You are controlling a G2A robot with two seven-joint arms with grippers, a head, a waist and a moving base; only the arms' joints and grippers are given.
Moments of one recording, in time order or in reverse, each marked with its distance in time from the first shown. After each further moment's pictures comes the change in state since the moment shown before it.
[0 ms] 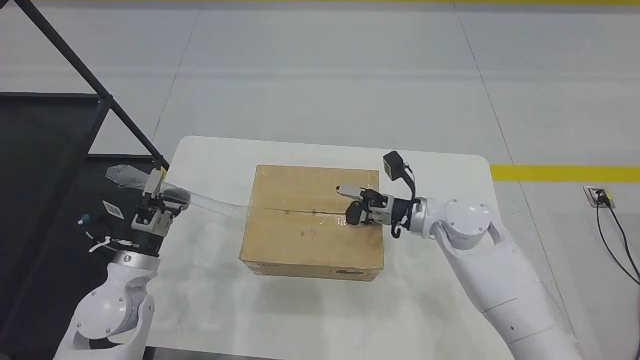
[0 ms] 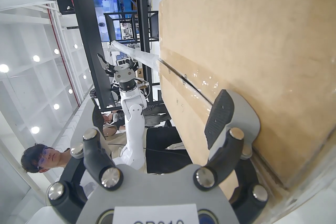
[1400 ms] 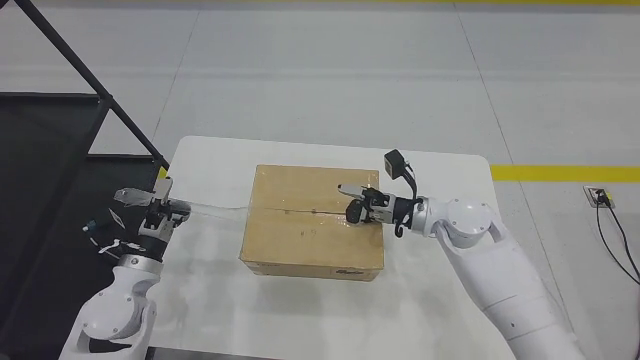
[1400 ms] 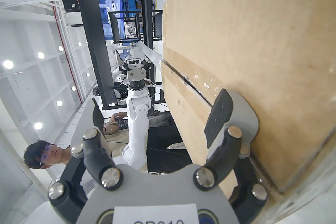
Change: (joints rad) left arm 0.013 -0.013 -0.007 0.022 0.108 0.105 0.026; right arm 0.016 0.000 -0.007 0.033 0.030 -0.039 0.014
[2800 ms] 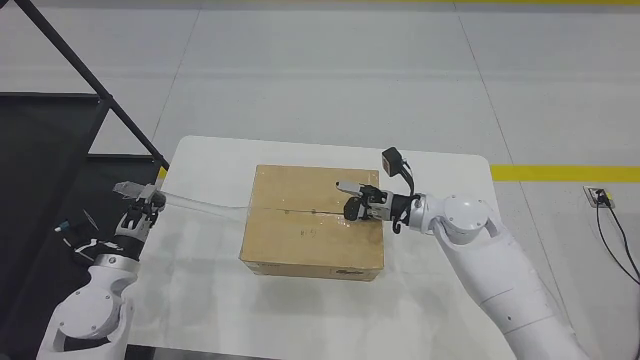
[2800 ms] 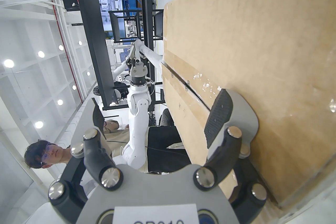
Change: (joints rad) left arm -0.029 0.013 -0.101 0.082 0.082 -0.006 -0.059; right arm 0.033 -0.010 -0.023 0.051 0.016 -0.018 0.002
